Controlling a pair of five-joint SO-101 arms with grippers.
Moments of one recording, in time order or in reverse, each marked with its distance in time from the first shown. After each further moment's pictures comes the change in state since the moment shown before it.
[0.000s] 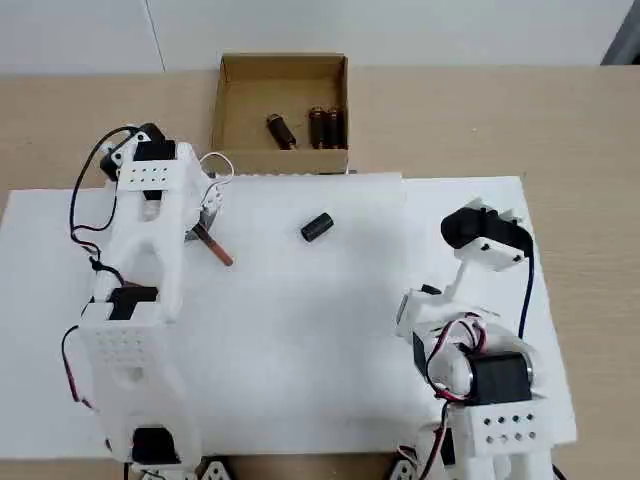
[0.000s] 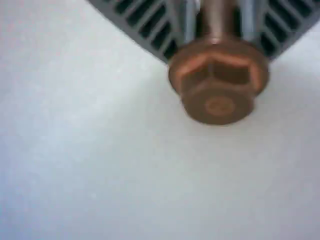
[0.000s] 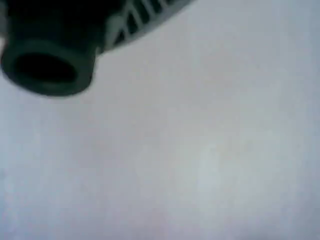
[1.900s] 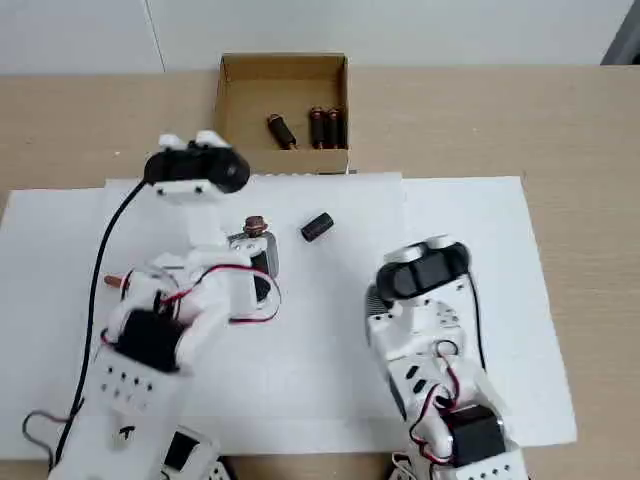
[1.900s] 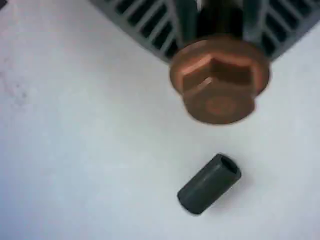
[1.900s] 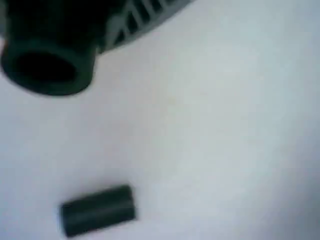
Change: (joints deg) left arm 24.1 -86.7 61.8 -19.1 -22.1; right arm -12.1 -32.0 27.3 -21.2 19.8
